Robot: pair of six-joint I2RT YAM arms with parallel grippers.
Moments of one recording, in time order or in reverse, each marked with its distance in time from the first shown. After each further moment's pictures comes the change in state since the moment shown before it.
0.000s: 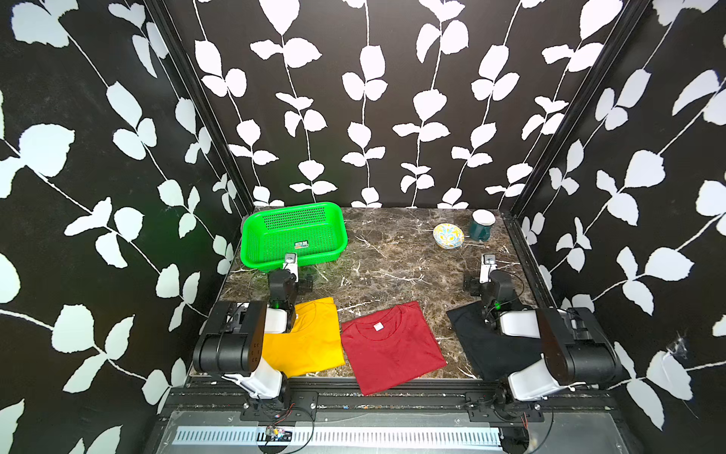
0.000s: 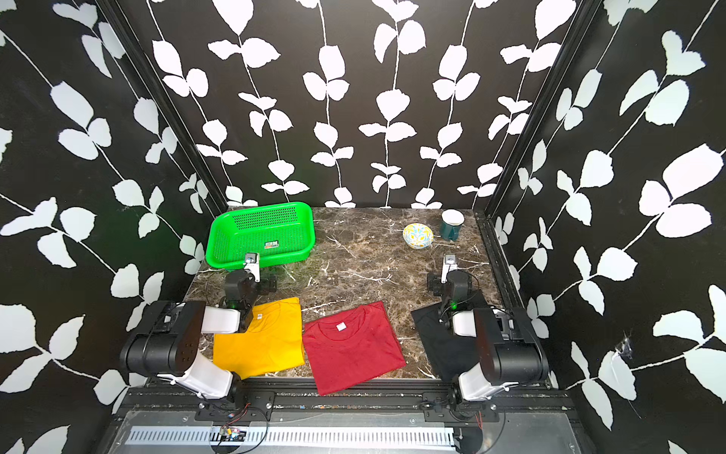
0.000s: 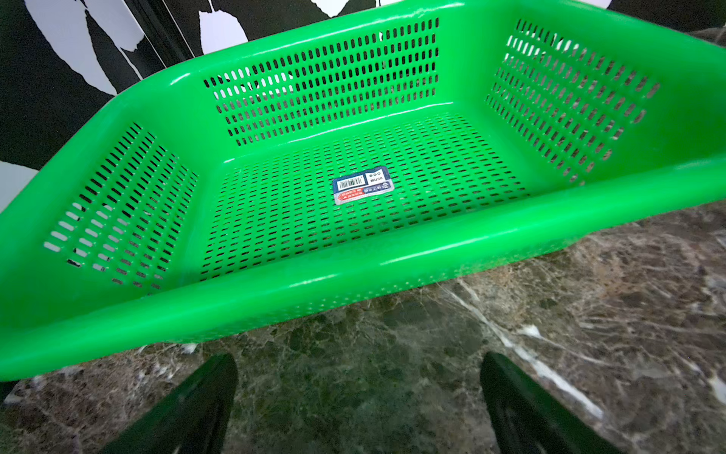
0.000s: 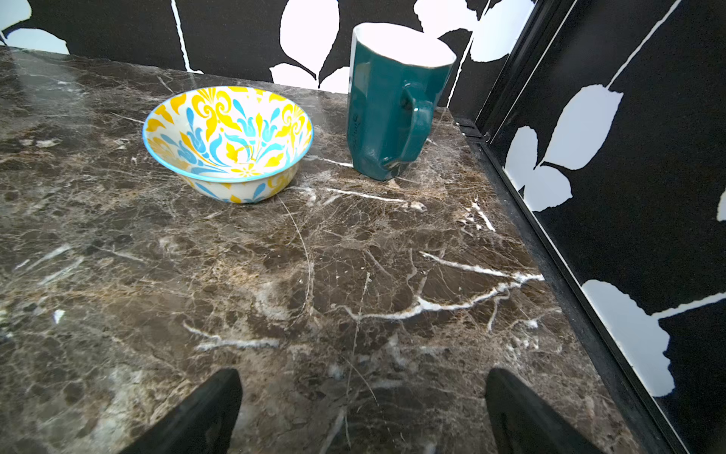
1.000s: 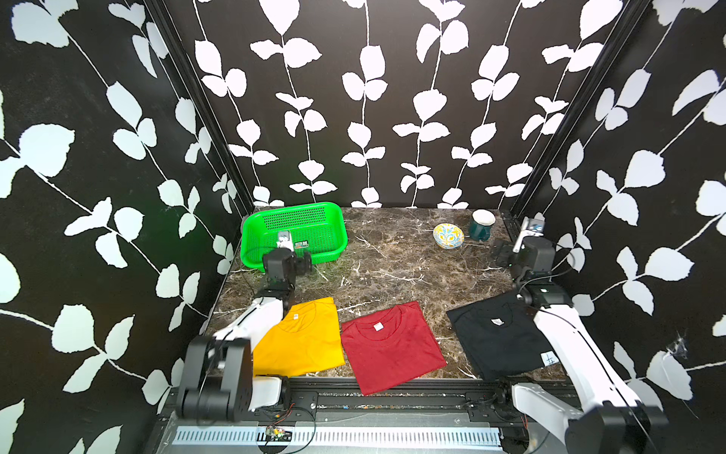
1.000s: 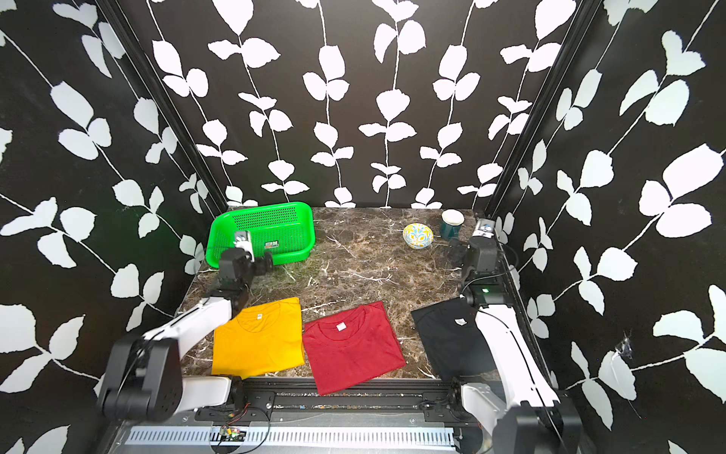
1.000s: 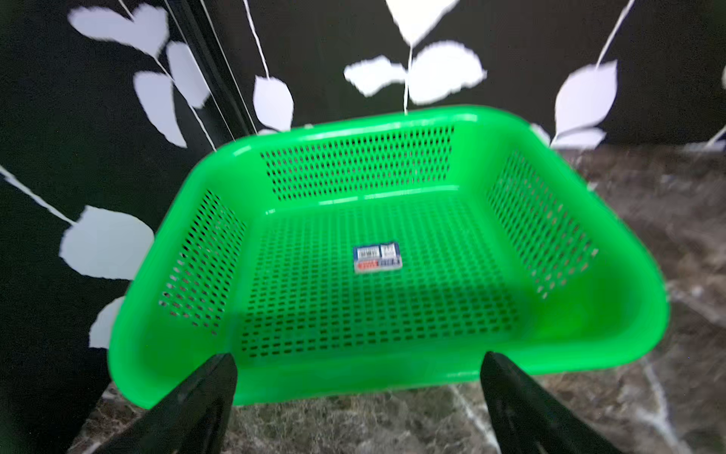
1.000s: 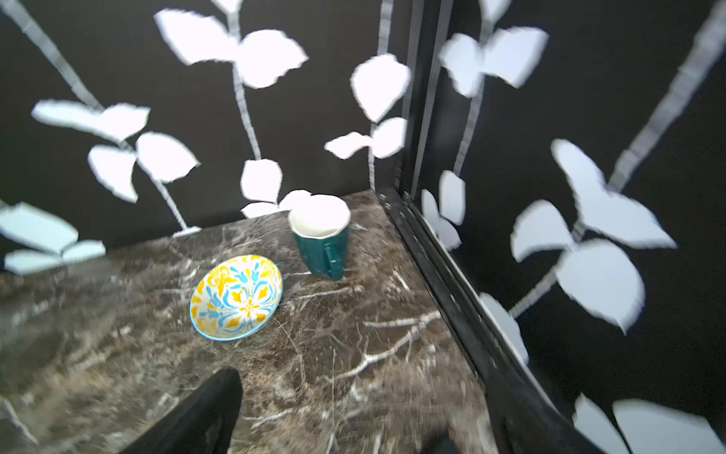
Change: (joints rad) left arm -0.063 -0.338 0.283 -0.573 -0.138 -0.167; right arm -0.025 -0.510 0.514 -1.050 0.164 0.353
